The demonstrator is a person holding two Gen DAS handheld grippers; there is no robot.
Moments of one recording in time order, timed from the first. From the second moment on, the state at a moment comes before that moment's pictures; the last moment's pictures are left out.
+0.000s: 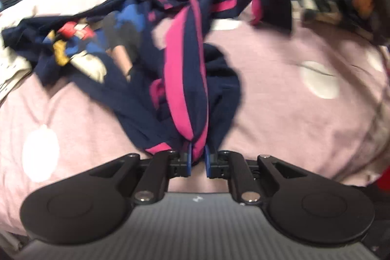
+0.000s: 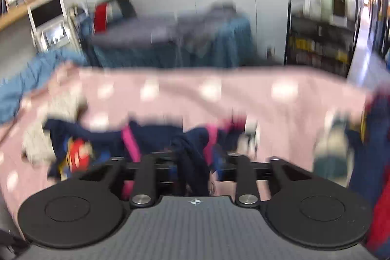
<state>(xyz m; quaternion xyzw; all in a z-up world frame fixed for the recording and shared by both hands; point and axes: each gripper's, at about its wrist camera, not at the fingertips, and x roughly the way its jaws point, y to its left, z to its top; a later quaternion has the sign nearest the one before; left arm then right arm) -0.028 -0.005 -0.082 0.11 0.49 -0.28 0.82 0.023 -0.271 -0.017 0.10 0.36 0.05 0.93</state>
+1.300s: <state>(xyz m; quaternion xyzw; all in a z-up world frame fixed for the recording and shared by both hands) 0.117 -0.158 -0.081 0.57 0.22 -0.31 0.73 -0.117 -0.287 -0.050 0.21 0.42 -0.01 0.88</state>
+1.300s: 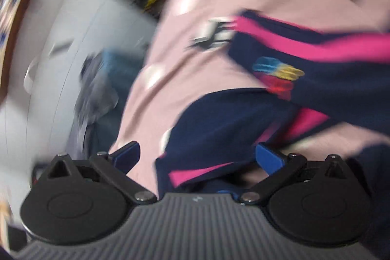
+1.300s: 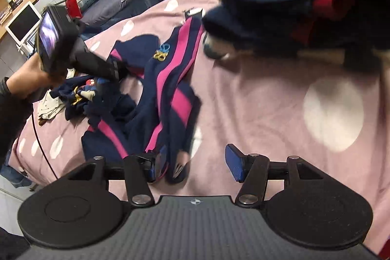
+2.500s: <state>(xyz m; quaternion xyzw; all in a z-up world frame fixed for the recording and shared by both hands) 0.382 0.061 -0.033 0.28 0.40 0.07 0.87 -0.134 -0.303 -0.033 0.05 0.38 -0.09 0.92</state>
